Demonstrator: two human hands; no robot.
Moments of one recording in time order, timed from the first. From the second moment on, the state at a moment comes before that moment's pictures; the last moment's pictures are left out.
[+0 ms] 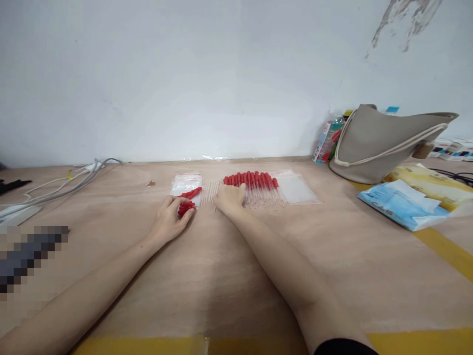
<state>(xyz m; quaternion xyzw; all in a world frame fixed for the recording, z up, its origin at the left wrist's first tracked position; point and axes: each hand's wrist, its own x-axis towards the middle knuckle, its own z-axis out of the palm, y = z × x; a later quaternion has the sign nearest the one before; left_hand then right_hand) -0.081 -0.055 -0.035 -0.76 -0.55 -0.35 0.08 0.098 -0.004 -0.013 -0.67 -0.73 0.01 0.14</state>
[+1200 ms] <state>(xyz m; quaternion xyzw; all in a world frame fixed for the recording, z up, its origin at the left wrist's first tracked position) -0.047 -0.072 -0.038 -0.85 -0.38 -0.37 0.00 0.168 -0.088 -0.033 -0.49 -0.84 0.09 0.21</state>
